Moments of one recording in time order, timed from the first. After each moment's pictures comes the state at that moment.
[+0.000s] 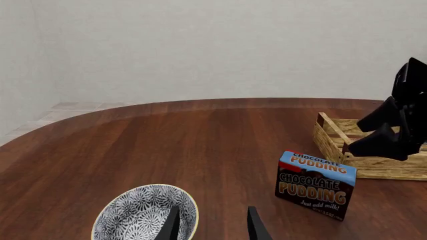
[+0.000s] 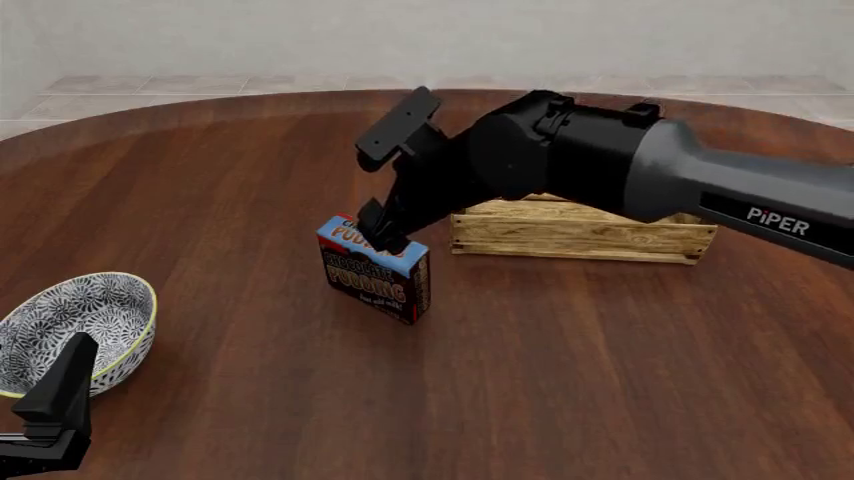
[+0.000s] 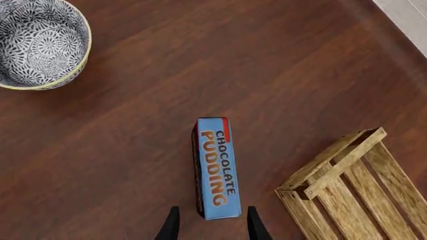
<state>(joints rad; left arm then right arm) 0.00 0.01 0.00 0.00 0.00 0.74 1.77 -1.48 0.54 -0.27</state>
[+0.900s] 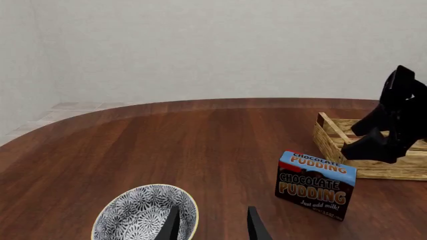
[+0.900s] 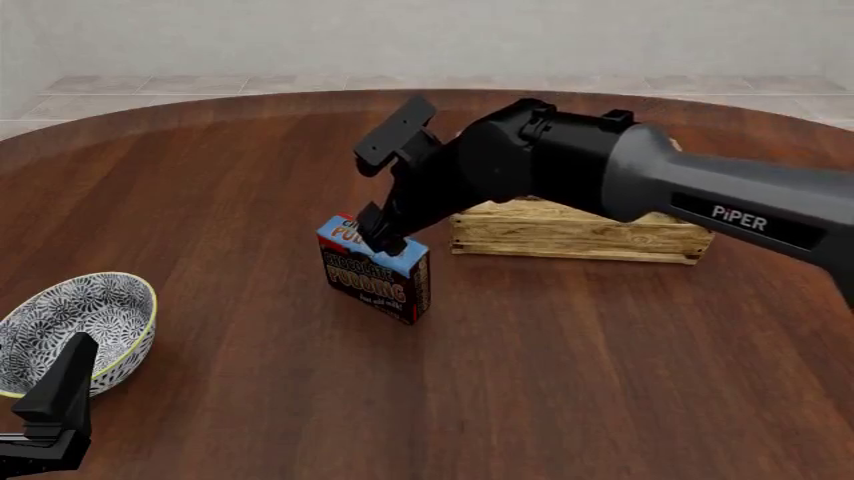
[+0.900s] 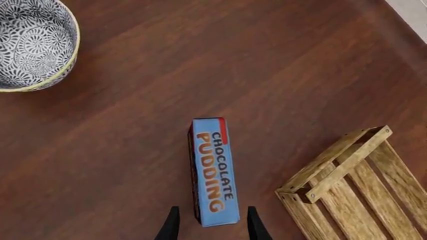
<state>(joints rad) 0.00 0.01 0.00 0.00 0.00 0.73 1.82 -1.50 0.53 -0.26</state>
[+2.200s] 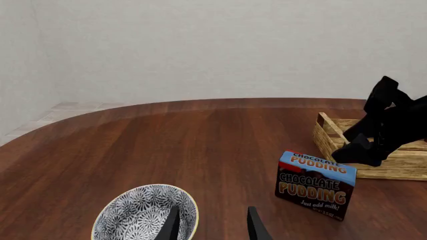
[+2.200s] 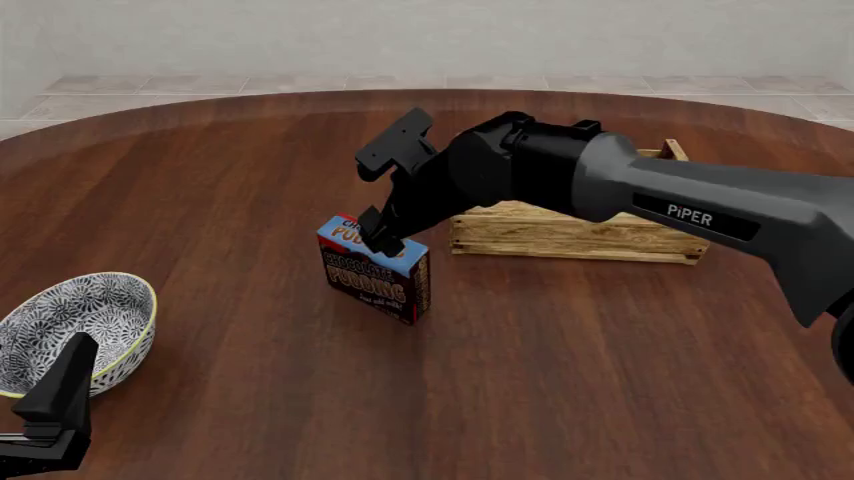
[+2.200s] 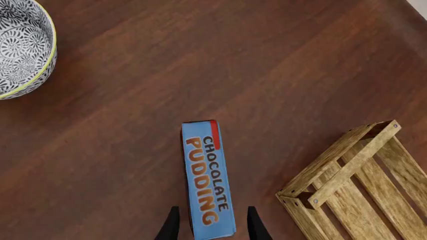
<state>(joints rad) 0.00 0.01 0.00 0.00 0.00 0.70 1.90 -1.54 0.51 -0.24</state>
